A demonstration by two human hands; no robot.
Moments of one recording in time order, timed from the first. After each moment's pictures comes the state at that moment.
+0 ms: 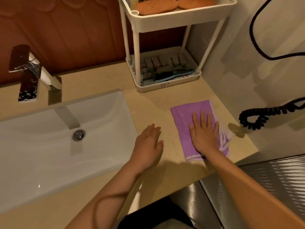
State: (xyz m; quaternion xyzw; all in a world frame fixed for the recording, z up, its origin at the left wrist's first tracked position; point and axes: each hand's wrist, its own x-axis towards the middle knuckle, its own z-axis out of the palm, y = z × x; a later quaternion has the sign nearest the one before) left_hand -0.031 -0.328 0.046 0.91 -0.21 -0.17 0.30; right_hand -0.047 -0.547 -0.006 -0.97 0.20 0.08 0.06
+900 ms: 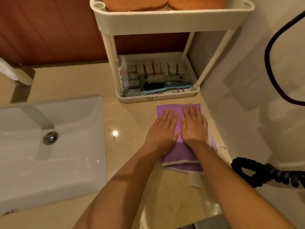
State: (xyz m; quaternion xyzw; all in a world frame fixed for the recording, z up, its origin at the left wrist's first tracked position) left_hand 0.078 -0.482 -0.004 0.94 -0.30 -0.13 0.11; right_hand 0.076 -0.616 -0.007 -0.99 0.12 0.07 0.04
